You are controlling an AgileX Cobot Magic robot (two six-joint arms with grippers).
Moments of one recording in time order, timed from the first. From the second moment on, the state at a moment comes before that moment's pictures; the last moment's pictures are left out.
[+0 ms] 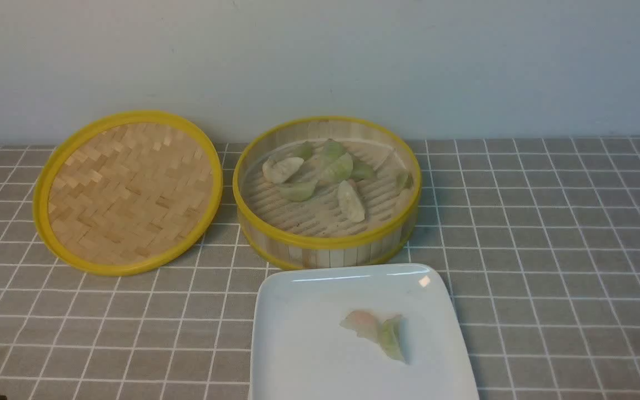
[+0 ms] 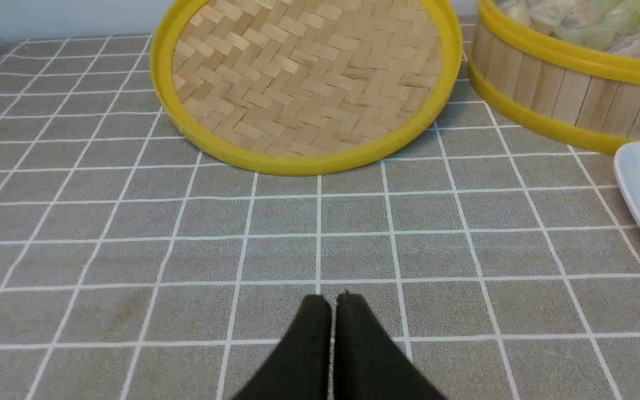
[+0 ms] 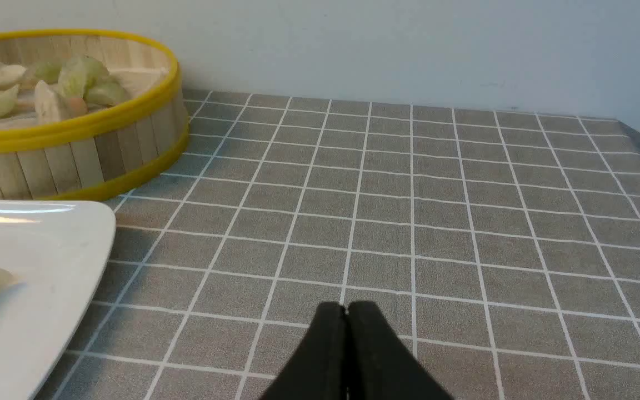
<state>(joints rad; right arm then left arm) 0.05 -0.01 0.02 -0.02 0.38 0.04 -0.02 -0.01 0.02 -0.05 0.38 0.03</state>
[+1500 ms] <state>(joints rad) 0.05 -0.01 0.03 0.50 0.15 0.20 -0.02 -0.01 0.02 -0.05 0.38 0.03</state>
